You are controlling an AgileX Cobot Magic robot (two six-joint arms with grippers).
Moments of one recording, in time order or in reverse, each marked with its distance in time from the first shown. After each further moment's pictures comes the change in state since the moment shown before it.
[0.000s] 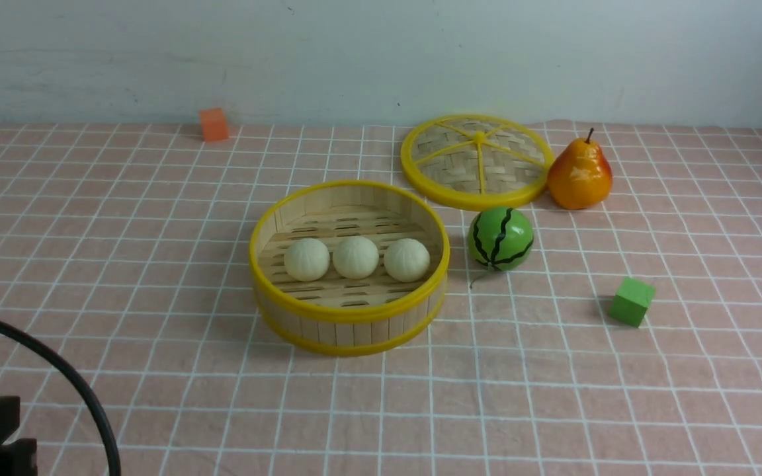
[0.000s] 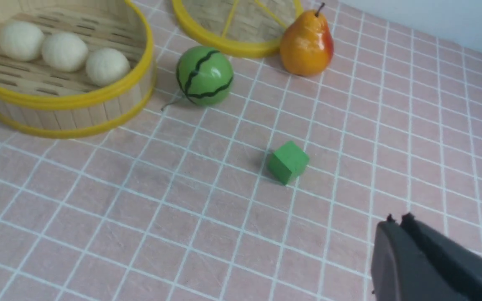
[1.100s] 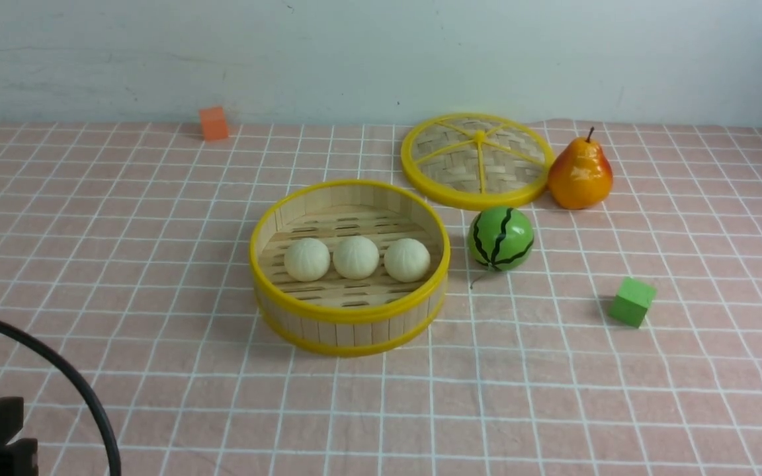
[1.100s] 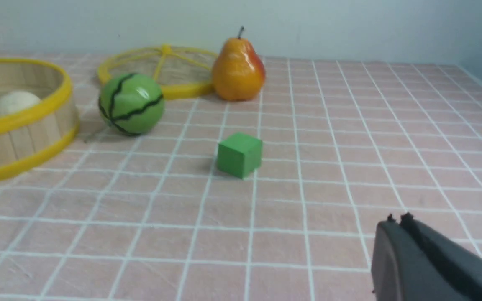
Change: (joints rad) right arm -0.449 -0.617 0.789 0.295 -0.505 -0.203; left arm 0.000 0.000 0.000 0.000 0.002 -0.001
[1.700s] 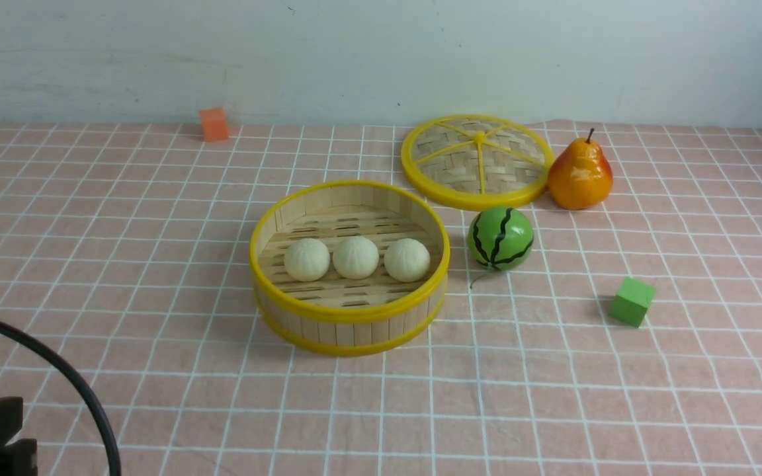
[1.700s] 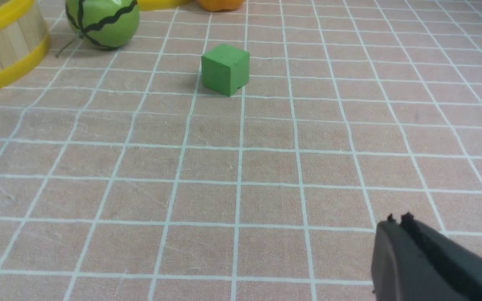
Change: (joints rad) right arm -0.005 0.000 -0.008 -0.030 0.154 0.026; left arm 0.000 0.000 0.000 0.000 0.001 0.000
